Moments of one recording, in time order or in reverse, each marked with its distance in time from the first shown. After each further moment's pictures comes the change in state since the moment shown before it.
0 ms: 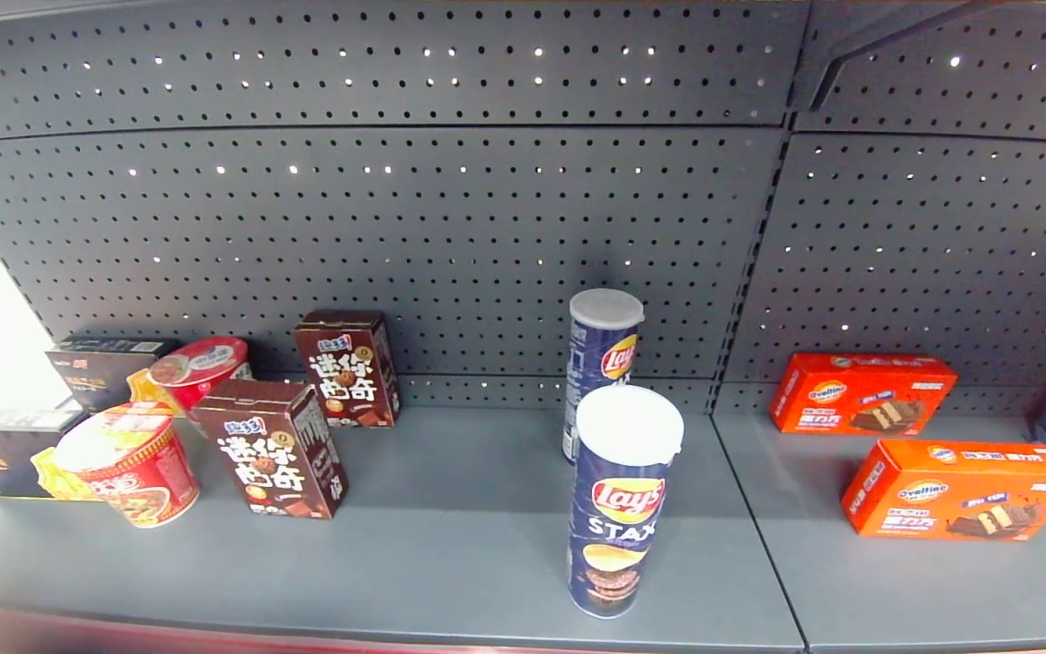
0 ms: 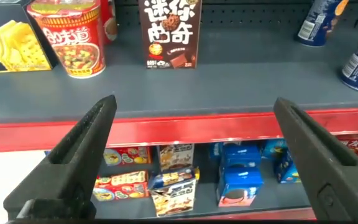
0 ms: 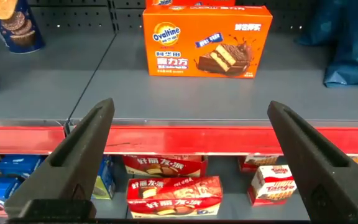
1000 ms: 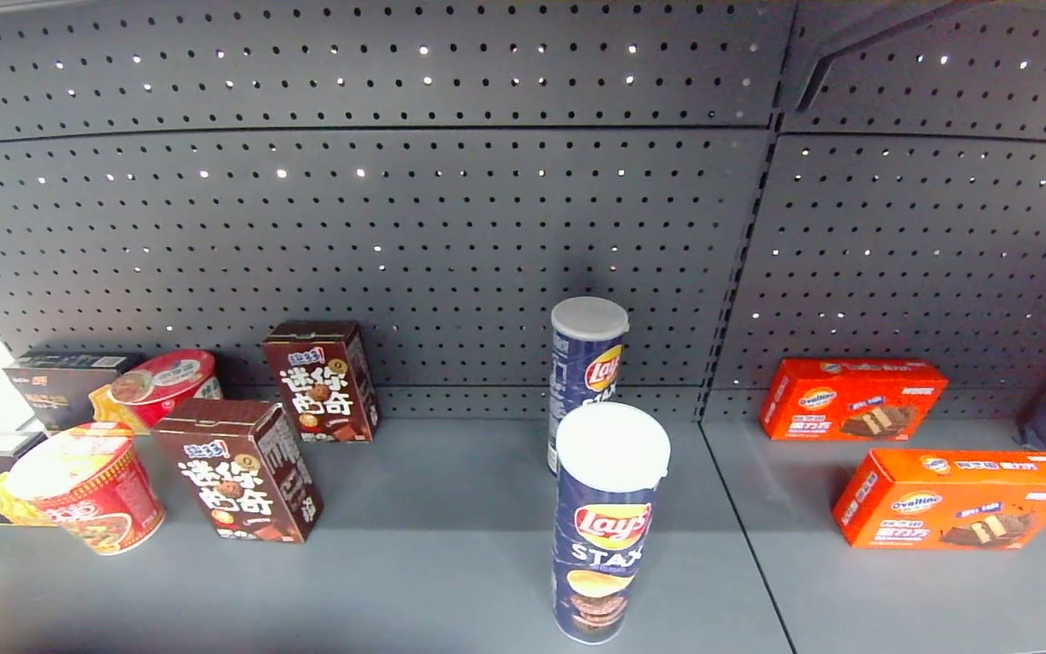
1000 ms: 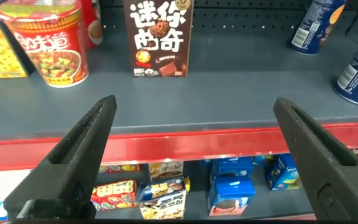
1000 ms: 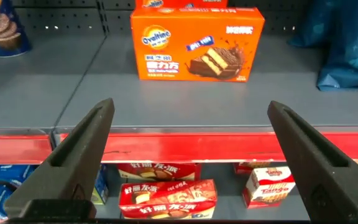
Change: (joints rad) left arm 0.000 0.001 0.000 -0.003 -0.006 -0.032; right arm -0.001 0.000 0.000 0.000 0.003 -0.006
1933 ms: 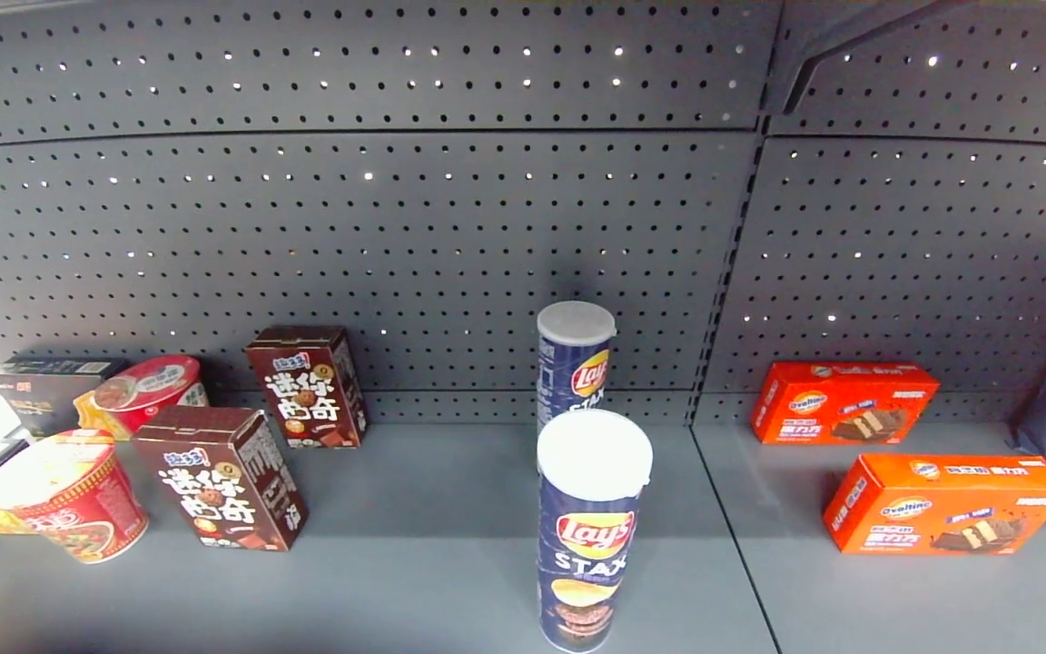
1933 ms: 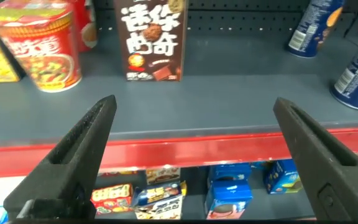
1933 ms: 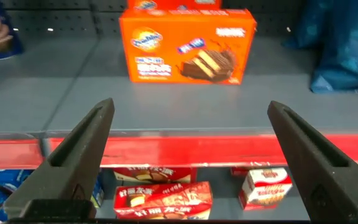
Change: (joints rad) left arm -0.001 0.001 0.000 0.001 0.008 0.000; right arm 0.000 0.000 0.000 -0.001 0.000 -0.001
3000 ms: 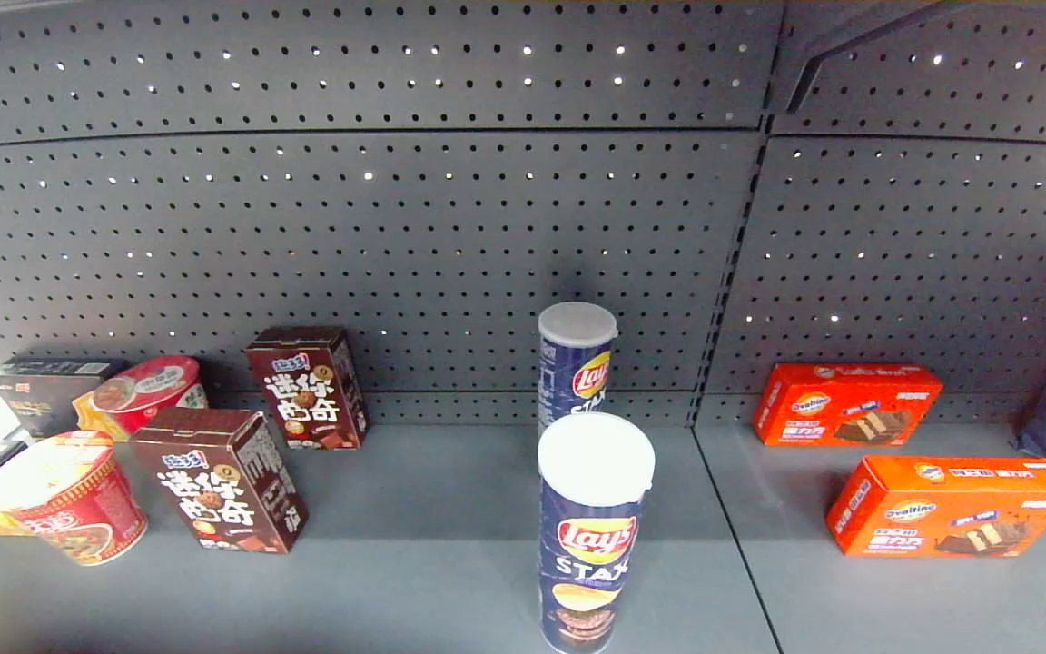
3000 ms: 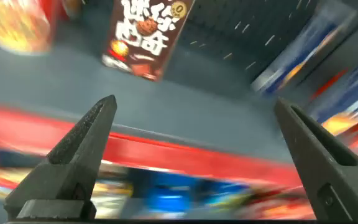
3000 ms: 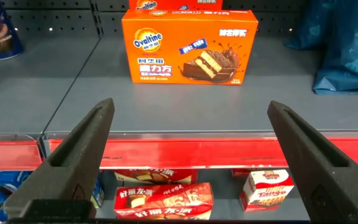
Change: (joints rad) left arm 0.001 0.000 -0.002 -0.025 0.005 -0.450; right arm 0.000 0.000 0.000 0.001 0.001 0.000
